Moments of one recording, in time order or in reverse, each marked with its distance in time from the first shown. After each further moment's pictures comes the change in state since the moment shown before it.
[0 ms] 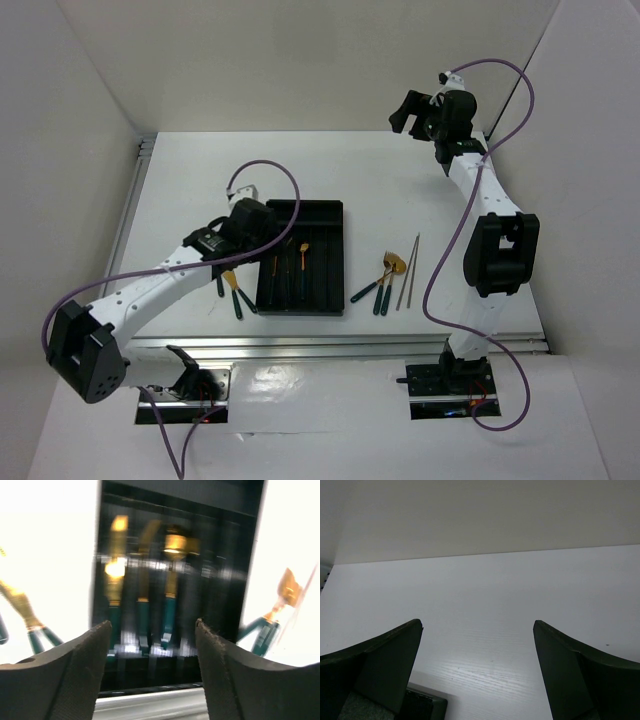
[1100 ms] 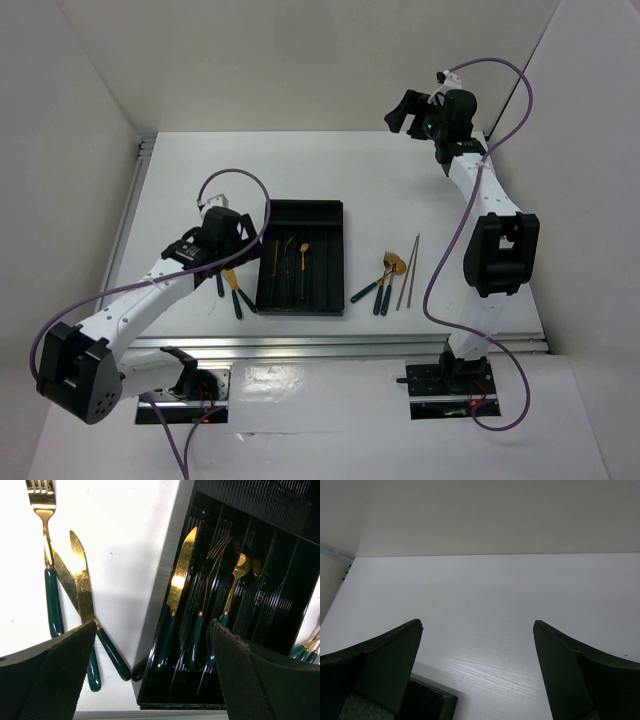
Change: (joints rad) left arm 0.222 -0.147 -0.222 0.060 0.041 0.049; right arm 0.000 -0.001 -0.003 0.027 -0.086 0.014
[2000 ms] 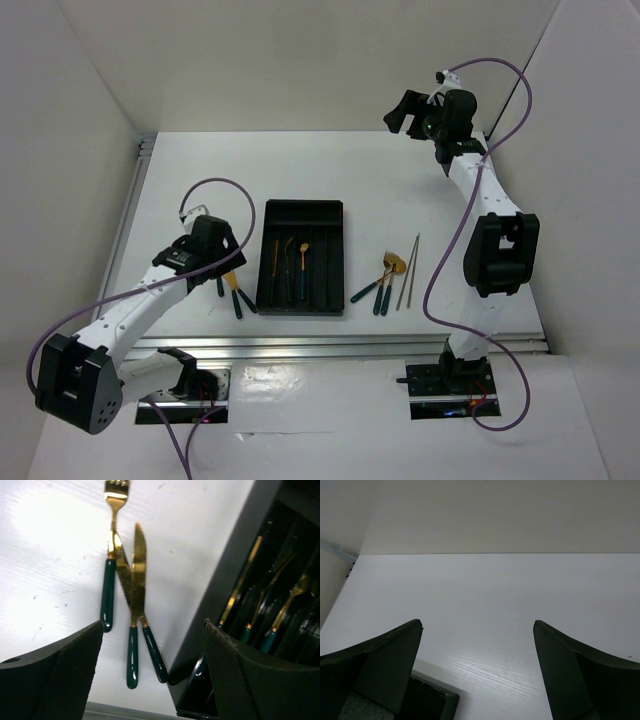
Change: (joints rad) left arm 0.072 -0.051 -0.069 -0.063 -0.076 -0.005; right arm 0.000 0.000 0.000 0.000 -0.021 0.000
